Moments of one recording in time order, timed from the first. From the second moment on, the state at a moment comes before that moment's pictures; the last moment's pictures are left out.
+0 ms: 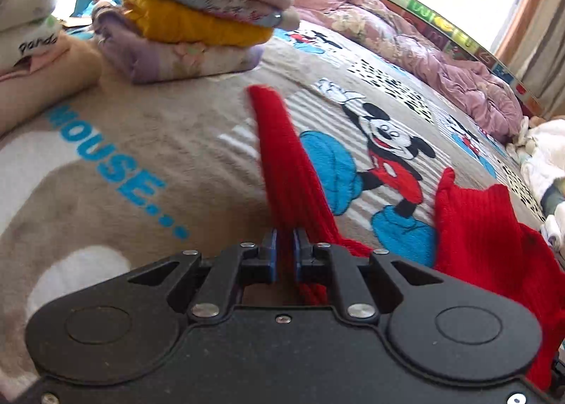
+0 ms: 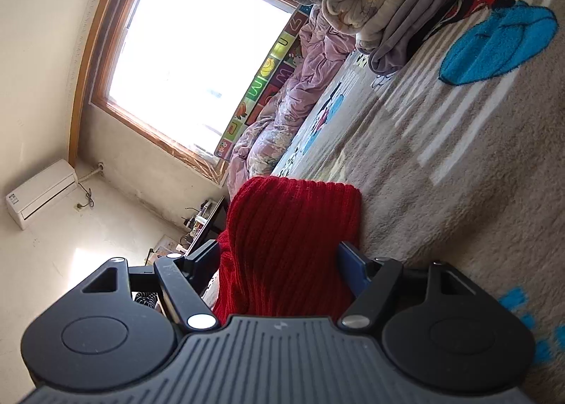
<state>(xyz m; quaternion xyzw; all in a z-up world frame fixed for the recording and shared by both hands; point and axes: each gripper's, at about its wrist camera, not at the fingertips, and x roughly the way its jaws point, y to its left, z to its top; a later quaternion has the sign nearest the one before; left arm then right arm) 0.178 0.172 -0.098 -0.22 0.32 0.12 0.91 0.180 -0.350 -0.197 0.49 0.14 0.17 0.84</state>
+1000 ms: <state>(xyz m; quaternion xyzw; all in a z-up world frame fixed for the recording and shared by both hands) 0.180 0.205 -0.117 -0.31 0.29 0.09 0.90 0.132 -0.145 -0.096 -0.09 0.17 0.22 0.96</state>
